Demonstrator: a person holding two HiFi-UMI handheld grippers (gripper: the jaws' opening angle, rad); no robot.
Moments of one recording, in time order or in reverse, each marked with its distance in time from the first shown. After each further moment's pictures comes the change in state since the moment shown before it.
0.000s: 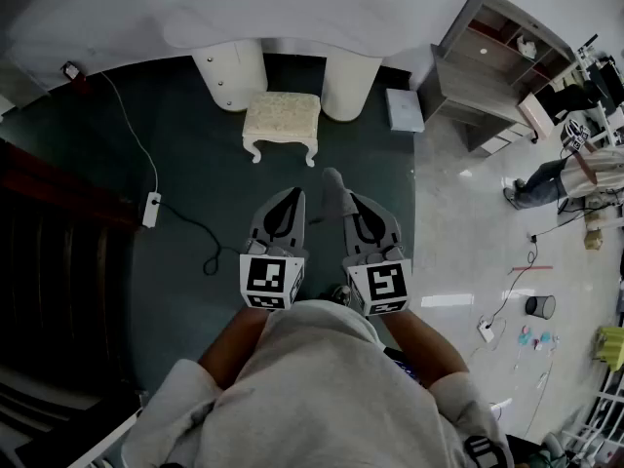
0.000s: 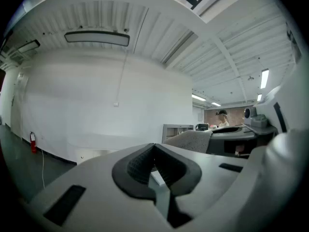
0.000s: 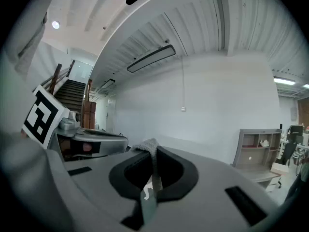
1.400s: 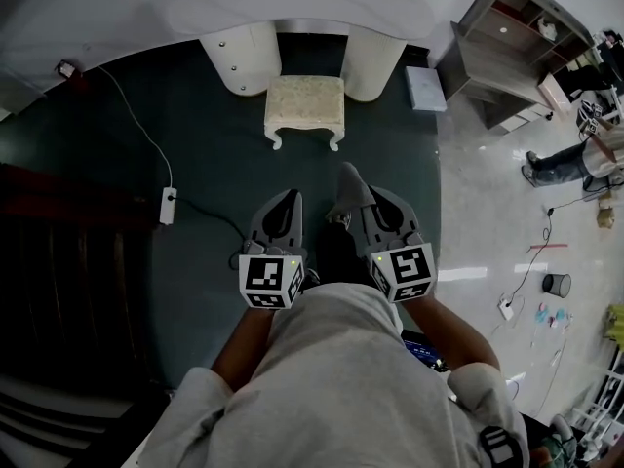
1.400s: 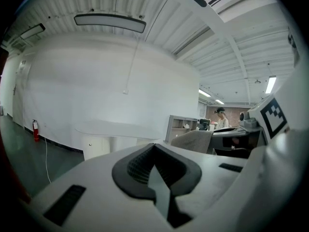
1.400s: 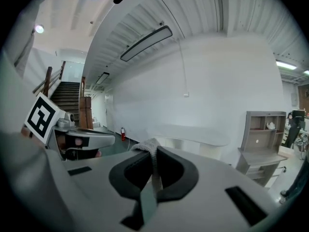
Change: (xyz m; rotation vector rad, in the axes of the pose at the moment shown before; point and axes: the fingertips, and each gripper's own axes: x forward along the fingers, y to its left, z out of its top) left arm -0.012 0.139 -0.057 -0.074 0.128 0.001; right arm 0.101 0.059 -0.049 0.096 0.135 0.026
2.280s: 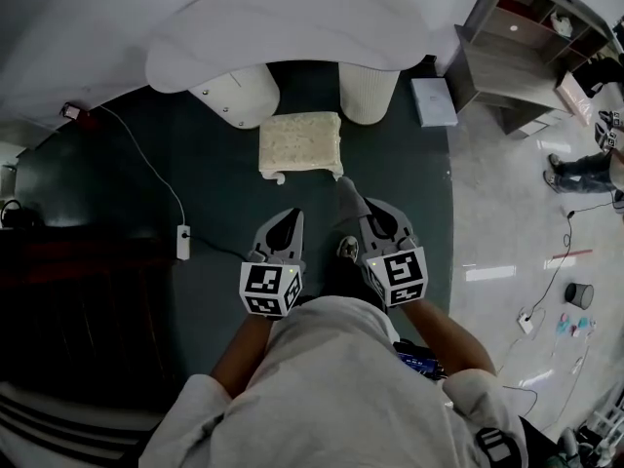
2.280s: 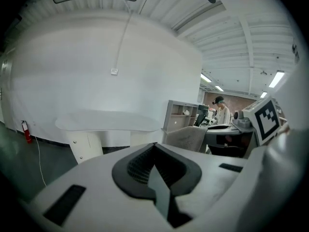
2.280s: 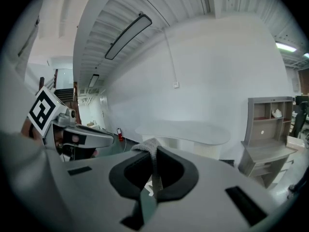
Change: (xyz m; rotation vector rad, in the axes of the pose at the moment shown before) left arm 0.212 -0.008 0.023 0.024 0.209 -0.052; right arm 0.125 -0.180 0.009 0.093 0.051 0.028
